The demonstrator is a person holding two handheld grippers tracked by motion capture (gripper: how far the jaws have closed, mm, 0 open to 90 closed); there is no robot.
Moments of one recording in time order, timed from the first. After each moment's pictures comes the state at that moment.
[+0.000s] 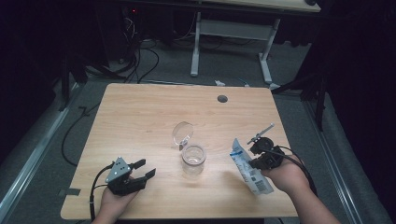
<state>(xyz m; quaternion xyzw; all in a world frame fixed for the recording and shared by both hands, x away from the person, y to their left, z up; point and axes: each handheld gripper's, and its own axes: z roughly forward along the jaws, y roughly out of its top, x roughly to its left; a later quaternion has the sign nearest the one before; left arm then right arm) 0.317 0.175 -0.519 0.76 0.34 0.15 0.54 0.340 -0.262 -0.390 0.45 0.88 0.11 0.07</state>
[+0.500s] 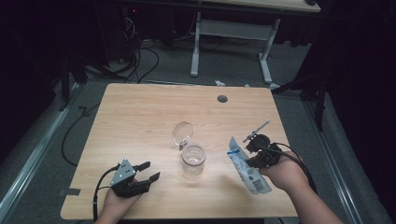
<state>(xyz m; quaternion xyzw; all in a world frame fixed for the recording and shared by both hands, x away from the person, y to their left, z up) 0.311 0.161 -0.519 0.77 0.31 0.15 0.53 0.339 -0.246 -0.371 0.44 0.89 0.10 0.07</state>
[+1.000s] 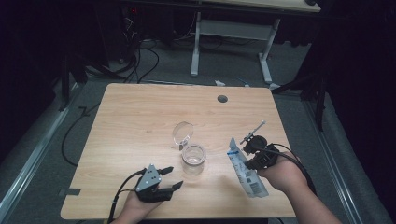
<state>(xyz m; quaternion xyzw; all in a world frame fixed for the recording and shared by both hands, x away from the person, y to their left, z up) 0.297 0.084 -0.515 0.80 0.24 0.12 0.54 0.337 -0.239 -0.370 0.43 0.90 0.08 0.06</state>
